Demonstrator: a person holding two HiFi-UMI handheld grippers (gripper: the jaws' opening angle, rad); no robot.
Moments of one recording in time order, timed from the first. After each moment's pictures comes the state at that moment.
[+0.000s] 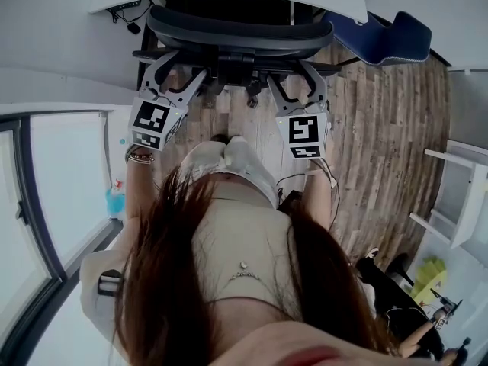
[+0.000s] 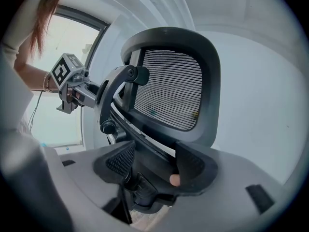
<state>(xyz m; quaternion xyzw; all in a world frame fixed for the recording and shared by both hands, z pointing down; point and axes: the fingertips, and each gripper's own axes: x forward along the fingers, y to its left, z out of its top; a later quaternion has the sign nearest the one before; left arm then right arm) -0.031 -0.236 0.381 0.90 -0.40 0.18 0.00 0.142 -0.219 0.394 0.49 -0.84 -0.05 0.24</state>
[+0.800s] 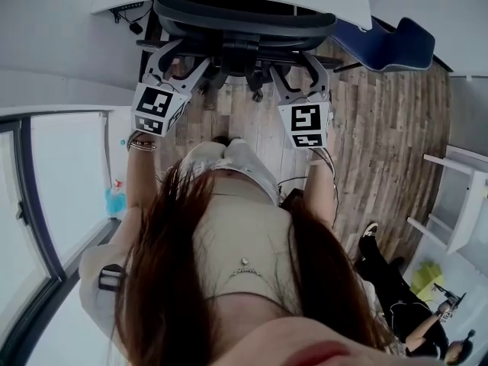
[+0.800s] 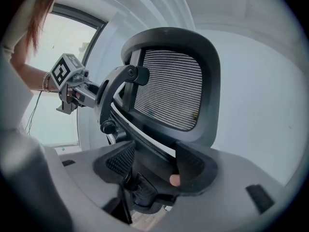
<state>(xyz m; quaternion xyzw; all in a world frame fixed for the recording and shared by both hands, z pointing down) -0.031 -0.281 0.383 0.90 -0.40 0.17 0.01 0.143 -0.264 0.396 0.49 -0.83 -0.05 0.24</state>
